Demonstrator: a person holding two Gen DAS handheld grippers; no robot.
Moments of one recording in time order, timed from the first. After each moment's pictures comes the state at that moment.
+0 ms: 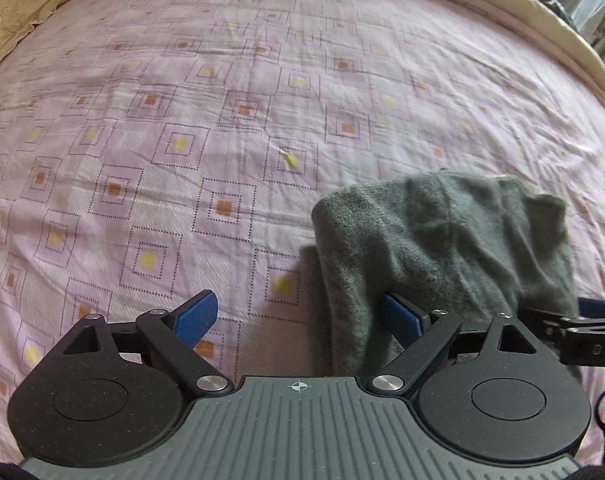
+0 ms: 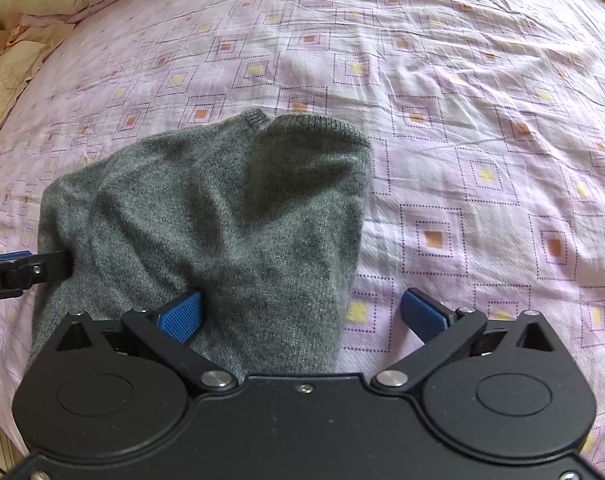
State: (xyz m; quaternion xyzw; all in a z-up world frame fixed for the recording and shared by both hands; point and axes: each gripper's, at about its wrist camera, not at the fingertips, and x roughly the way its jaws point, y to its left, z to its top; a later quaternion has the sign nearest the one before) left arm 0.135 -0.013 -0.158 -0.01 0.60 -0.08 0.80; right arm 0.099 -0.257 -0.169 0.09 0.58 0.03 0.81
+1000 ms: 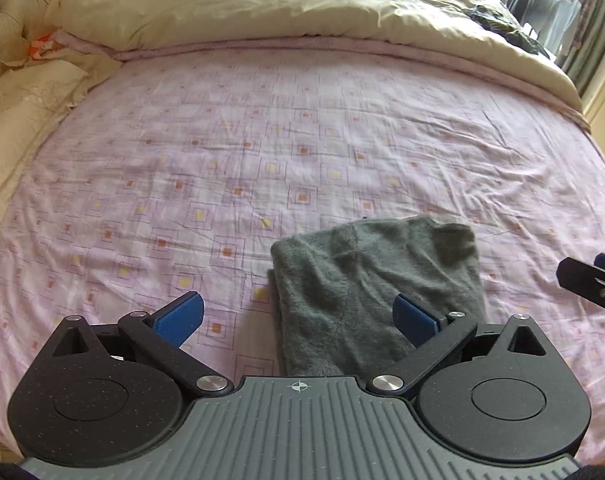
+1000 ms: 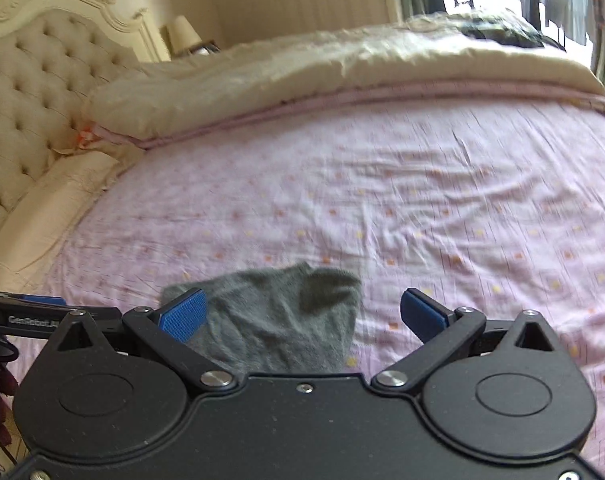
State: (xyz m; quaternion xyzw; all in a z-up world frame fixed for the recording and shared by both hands) left arm 0.067 -0.047 -0.026 0.03 0.52 -0.06 0.85; right arm 0.009 -0.285 -0.021 0.11 0.38 0.07 0.92
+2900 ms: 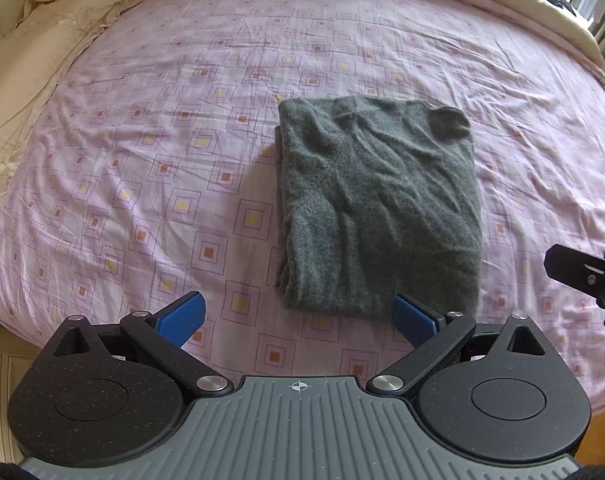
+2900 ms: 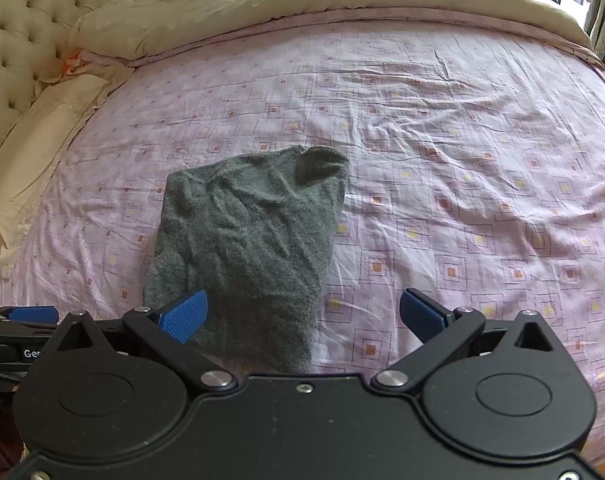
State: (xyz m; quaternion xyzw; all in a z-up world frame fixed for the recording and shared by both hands) left arm -0.024 -0.061 -0.039 0.02 0.61 -0.01 0.79; right arm -0.054 -0.267 -0.022 0.09 0.51 0.04 0.86
